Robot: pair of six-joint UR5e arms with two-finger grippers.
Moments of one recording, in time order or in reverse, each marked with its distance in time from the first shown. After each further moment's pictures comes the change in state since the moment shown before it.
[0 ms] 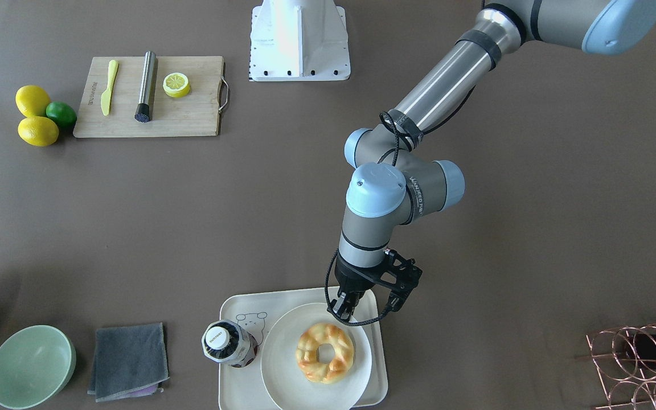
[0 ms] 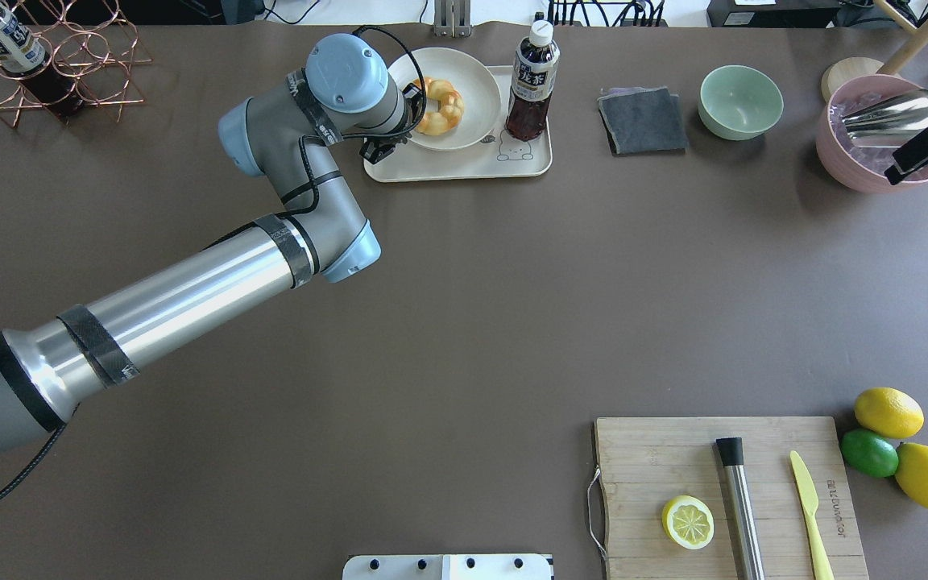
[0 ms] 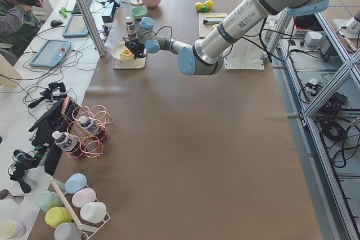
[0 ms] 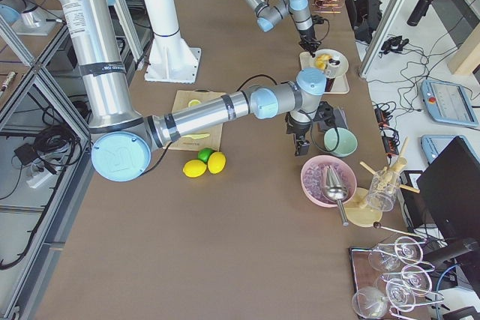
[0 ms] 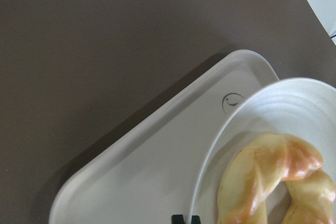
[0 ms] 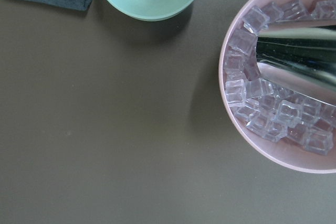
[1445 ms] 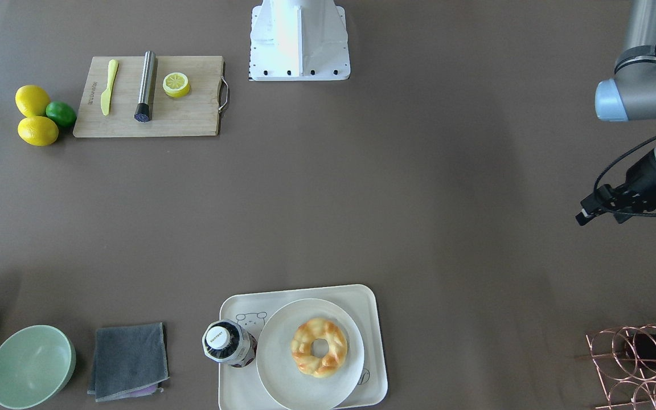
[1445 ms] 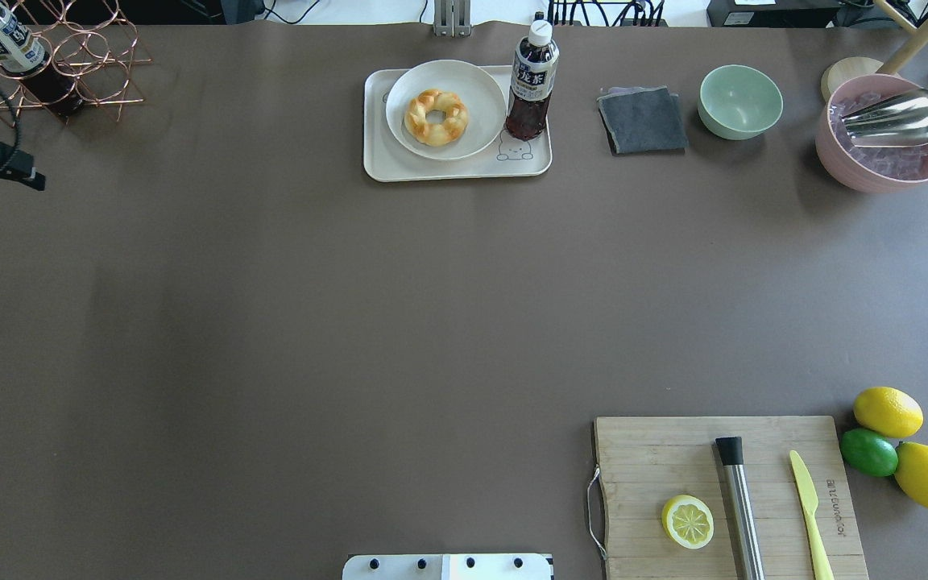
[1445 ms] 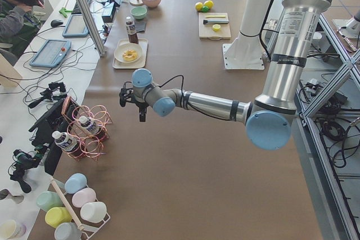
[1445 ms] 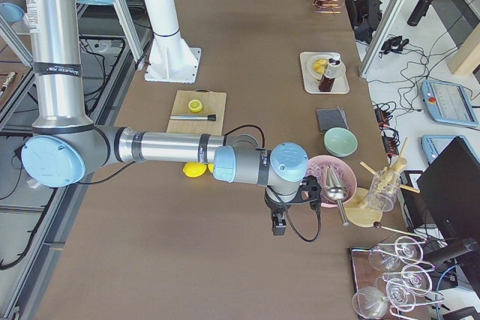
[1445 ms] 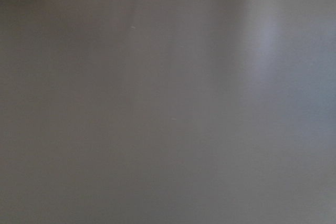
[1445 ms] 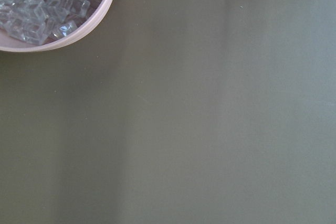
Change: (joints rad) left arm -0.458 0.880 -0.680 0.109 -0.571 1.207; right arm 0.331 -0.179 -0.141 -0.003 0.004 -0.265
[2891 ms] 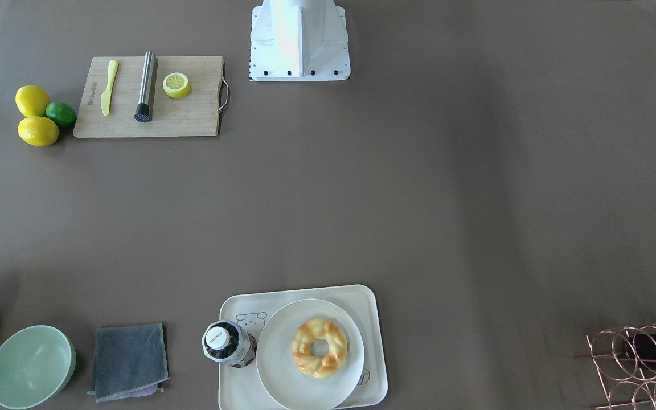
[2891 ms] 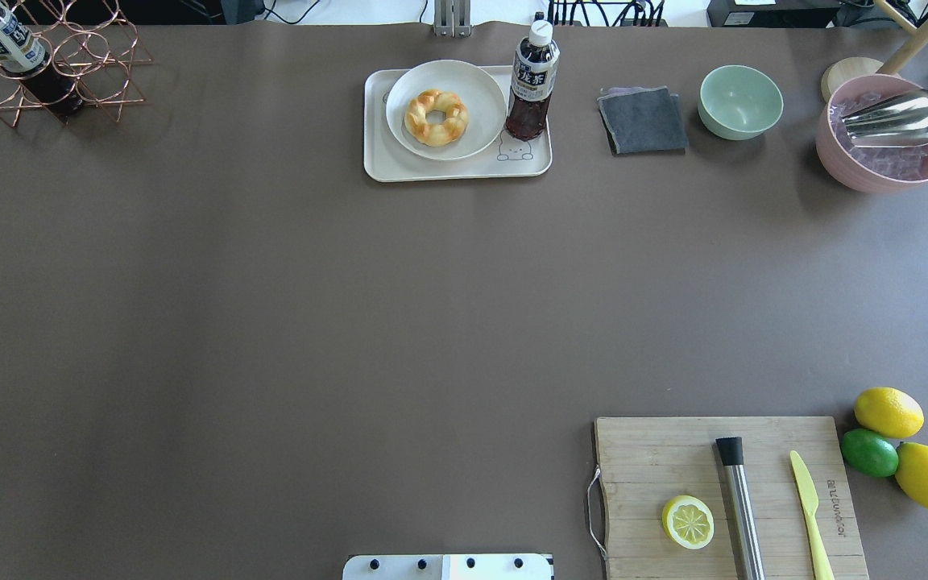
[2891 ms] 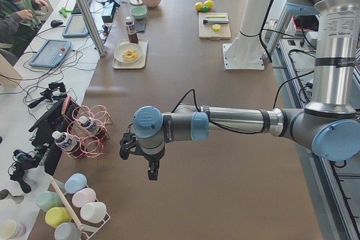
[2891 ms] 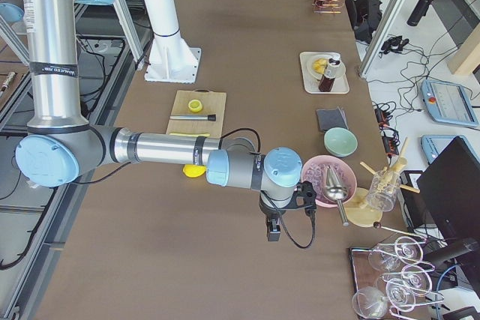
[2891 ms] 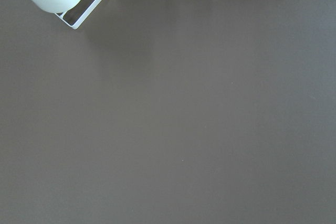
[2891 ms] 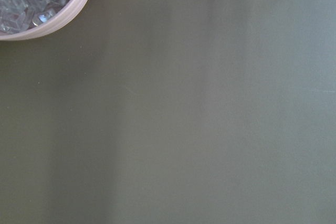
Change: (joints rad) left arm -0.492 0.174 -0.128 0.658 -0.066 0.893; right arm 0.017 -0.023 0.003 0.003 -0.016 -0.004
